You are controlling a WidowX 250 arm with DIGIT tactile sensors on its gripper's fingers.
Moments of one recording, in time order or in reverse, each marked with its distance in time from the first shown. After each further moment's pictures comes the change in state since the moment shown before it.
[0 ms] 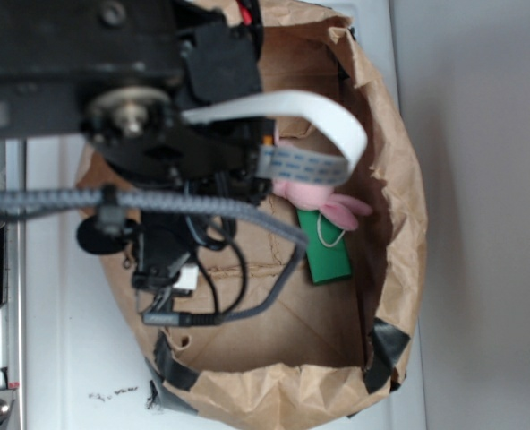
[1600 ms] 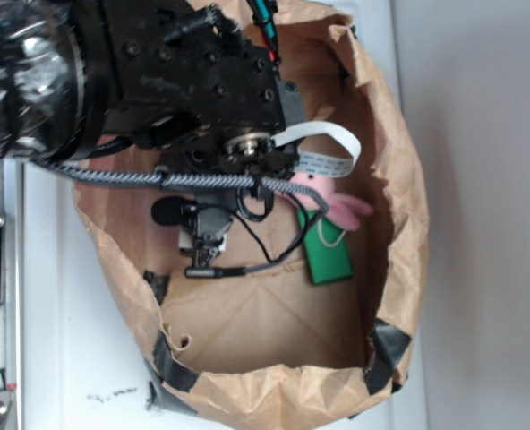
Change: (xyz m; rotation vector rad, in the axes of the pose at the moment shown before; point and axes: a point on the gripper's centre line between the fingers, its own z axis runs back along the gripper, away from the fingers) arm -0.014 0.034 -0.094 0.035 0.151 0.058
